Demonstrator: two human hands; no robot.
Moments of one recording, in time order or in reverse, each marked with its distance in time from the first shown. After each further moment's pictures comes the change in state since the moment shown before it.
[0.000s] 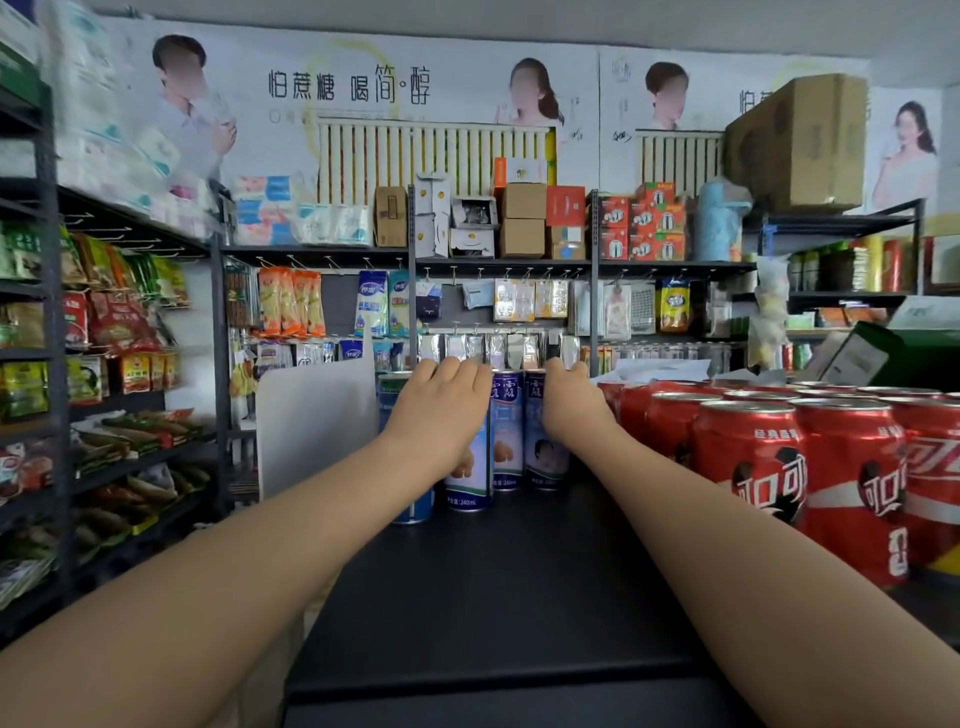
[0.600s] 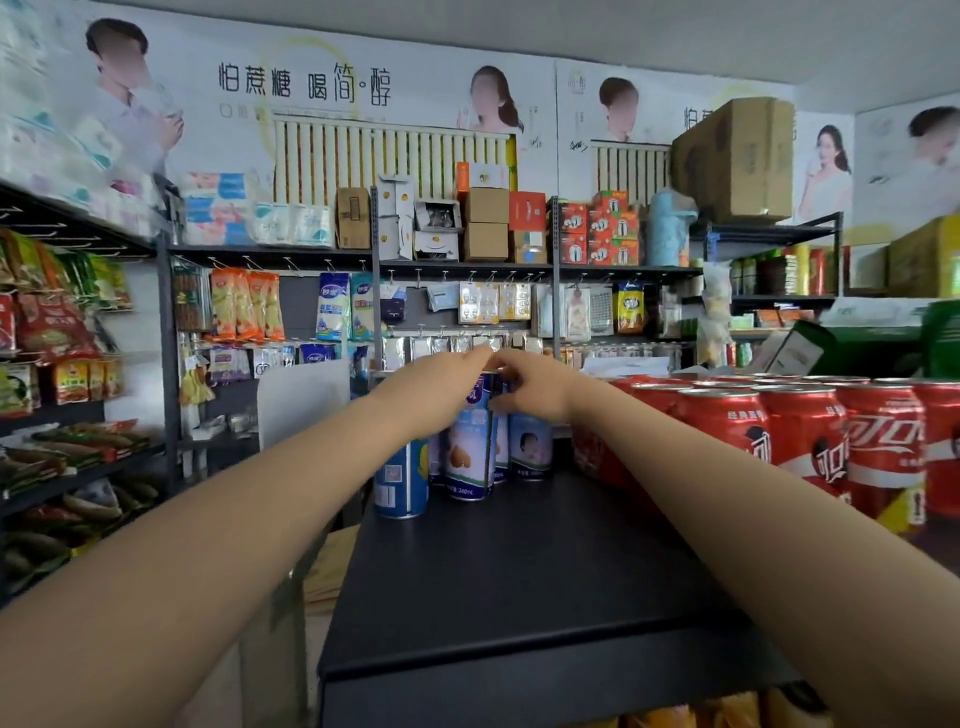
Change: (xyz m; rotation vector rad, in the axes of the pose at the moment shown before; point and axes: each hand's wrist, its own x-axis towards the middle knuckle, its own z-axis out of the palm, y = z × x) left_hand 0.013 -0.023 -0.008 -0.376 -0.020 0.144; right_hand -0.032 -0.018 -0.045 0.313 -0.226 -0.312
